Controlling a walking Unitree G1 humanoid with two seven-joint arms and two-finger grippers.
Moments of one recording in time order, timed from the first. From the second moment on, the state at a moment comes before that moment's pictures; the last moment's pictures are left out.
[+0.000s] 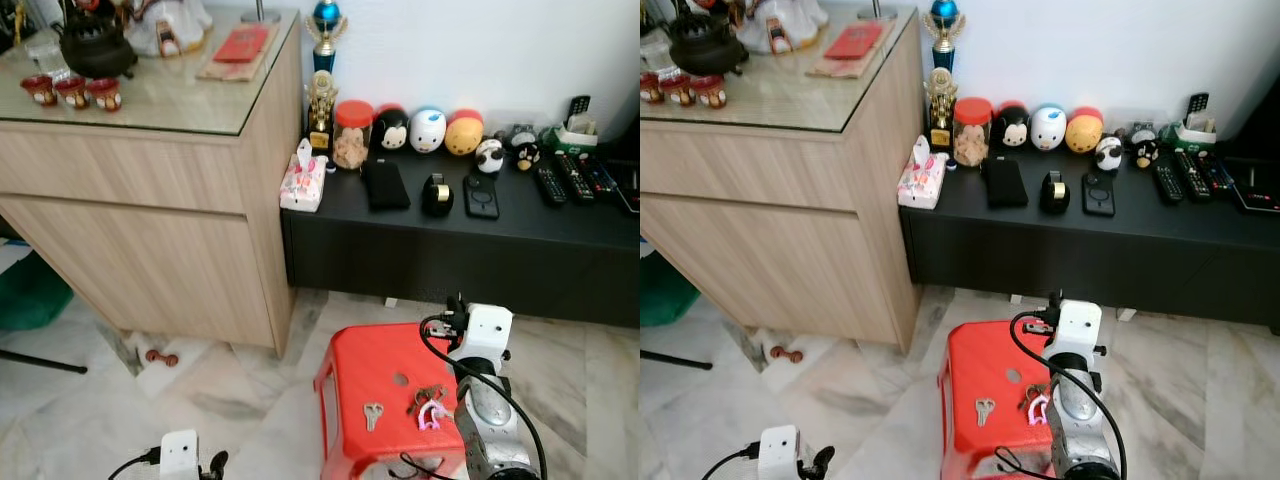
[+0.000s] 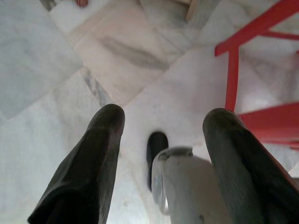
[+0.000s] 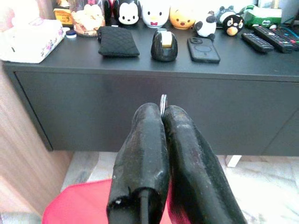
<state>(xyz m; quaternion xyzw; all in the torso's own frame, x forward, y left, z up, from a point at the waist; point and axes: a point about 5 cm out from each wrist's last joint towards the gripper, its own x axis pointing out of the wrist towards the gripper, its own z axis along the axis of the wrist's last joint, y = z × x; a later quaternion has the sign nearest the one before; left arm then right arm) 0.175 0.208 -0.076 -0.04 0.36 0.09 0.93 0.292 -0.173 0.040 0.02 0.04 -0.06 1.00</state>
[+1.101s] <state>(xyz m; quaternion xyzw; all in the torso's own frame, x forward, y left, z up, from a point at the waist) 0.164 0.207 -0.083 -0.05 0.39 0.09 0.92 0.294 -0.174 0.040 0.02 0.04 -0.07 1.00</state>
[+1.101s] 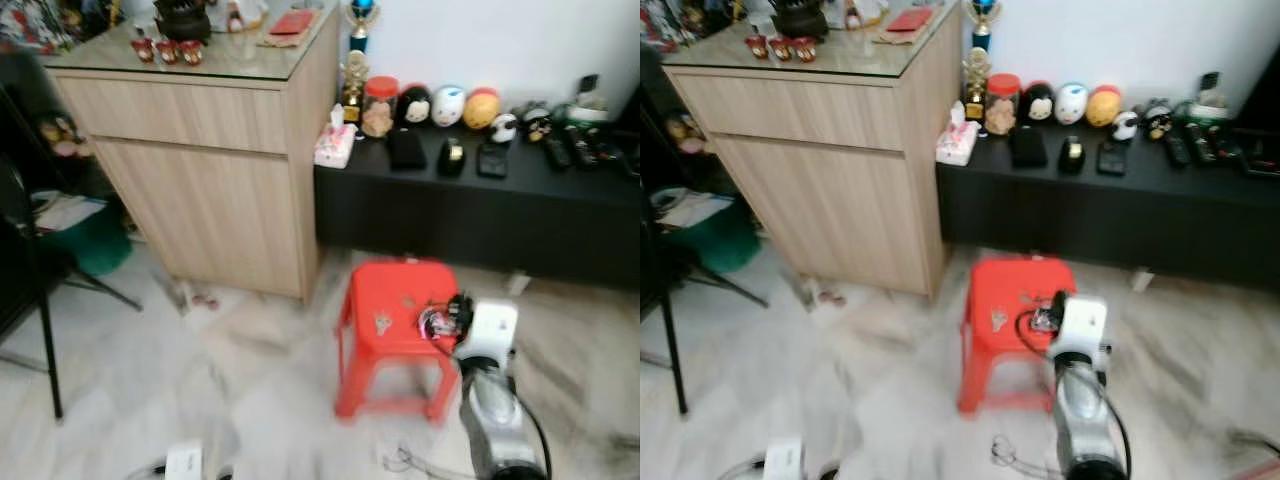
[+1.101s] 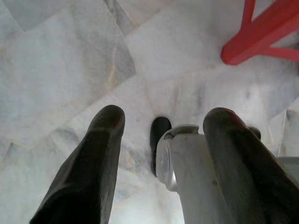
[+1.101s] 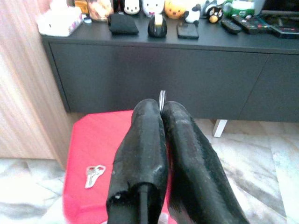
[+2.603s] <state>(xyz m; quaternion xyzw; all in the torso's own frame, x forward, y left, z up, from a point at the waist) 0.160 0.203 -0.087 -0.03 0.41 0.07 0.91 0.297 -0.174 0.038 0.02 0.05 -0.07 1.00</state>
